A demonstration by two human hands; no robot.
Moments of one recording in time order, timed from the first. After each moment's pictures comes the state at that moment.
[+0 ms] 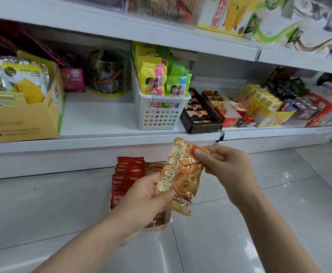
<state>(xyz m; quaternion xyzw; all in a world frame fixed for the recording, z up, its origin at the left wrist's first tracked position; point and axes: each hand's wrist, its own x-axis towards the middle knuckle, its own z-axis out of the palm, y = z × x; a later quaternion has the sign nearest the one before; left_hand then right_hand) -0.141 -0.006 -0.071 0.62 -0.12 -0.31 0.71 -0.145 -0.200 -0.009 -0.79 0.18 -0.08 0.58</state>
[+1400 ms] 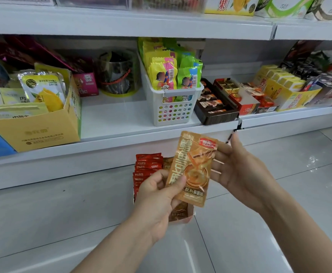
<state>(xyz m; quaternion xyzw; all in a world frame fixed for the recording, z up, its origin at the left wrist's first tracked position) -0.146 -0.008 -0.069 0.50 0.13 -0.26 0.82 -0.152 -0.184 -0.024 -0.55 0.14 0.08 0.82</state>
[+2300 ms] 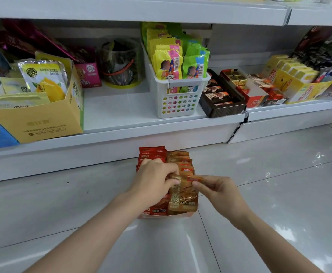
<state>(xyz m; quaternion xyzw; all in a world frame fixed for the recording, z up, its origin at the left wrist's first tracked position) -0.098 0.015 -0.107 0.92 -0.24 -0.11 0.28 -0.170 -0.173 -0.125 -0.75 0.11 0.04 0.65</state>
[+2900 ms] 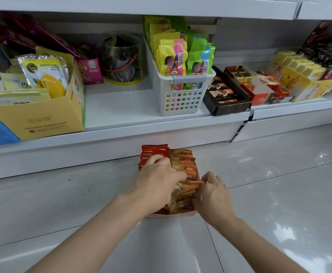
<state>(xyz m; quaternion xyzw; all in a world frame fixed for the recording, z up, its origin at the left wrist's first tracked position) -0.100 0.020 -0.106 0.91 -0.37 -0.07 0.15 -0.164 -0.155 -0.155 -0.99 0.08 0.05 0.10</state>
